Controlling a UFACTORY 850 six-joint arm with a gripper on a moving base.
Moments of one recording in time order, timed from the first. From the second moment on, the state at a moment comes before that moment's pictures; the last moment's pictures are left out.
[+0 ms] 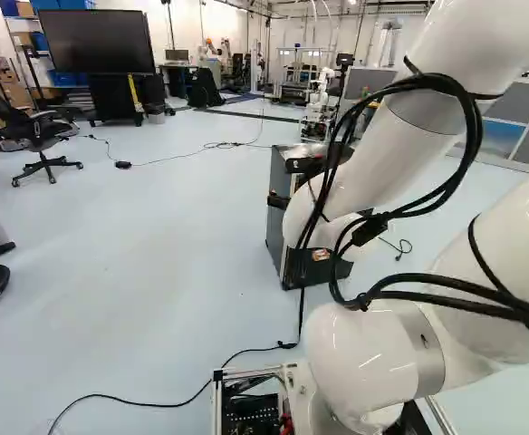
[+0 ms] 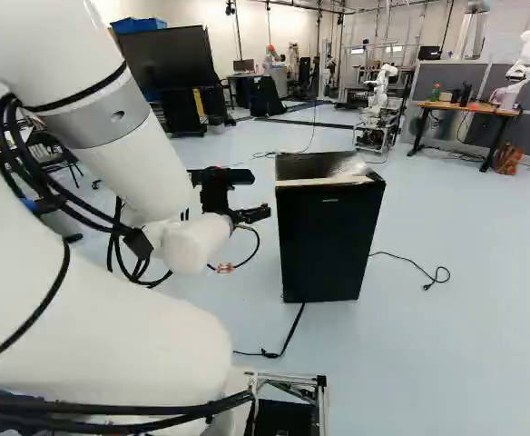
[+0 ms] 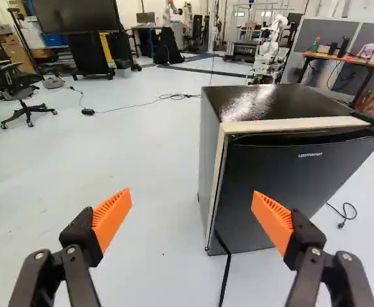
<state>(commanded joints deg) 0.6 12.6 -7.9 0.0 50.0 0.0</state>
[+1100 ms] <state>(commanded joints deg) 12.0 5.2 -14.8 14.5 50.0 0.0</state>
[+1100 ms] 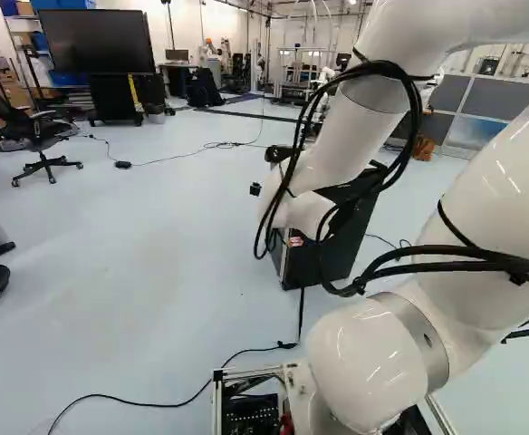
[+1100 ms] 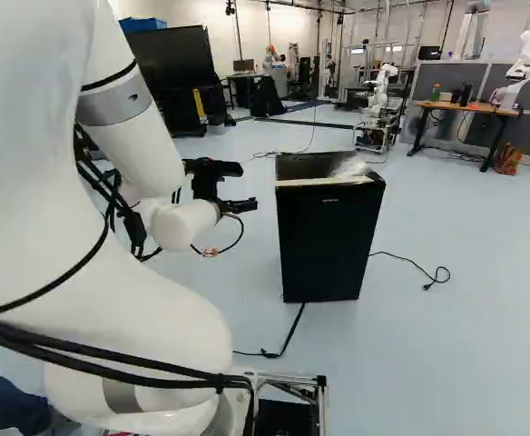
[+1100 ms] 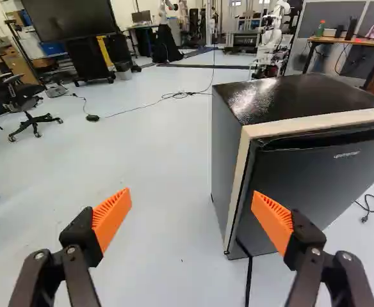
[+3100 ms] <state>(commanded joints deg) 25.7 -12.2 -25.2 52.7 58.3 0.0</state>
